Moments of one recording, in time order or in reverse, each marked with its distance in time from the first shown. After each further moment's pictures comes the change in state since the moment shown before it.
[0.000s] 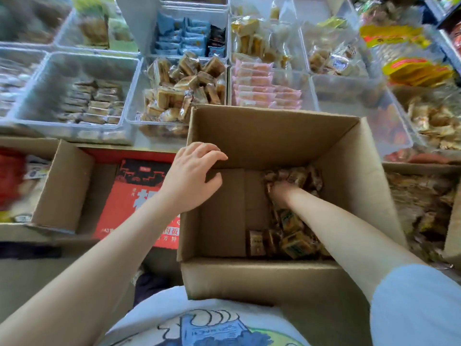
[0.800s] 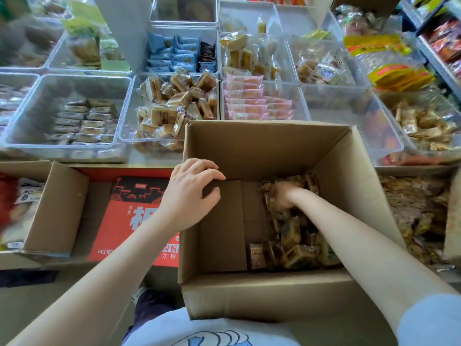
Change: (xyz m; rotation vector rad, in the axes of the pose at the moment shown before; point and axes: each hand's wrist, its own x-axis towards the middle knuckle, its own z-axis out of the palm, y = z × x) left_hand 0.004 -0.004 0.004 -0.064 0.034 -0.002; right_hand -0.032 0.015 -0.033 0.453 0.078 0.025
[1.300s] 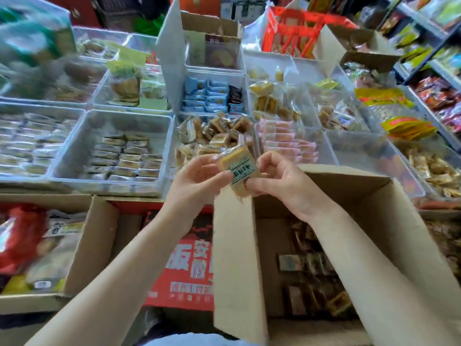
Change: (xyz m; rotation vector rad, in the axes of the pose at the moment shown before) left_hand 0.025 -0.081 -0.121 -1.199 0.103 -0.343; right_hand -0.131 -0.200 -0.106 1.135 0.207 -0.706
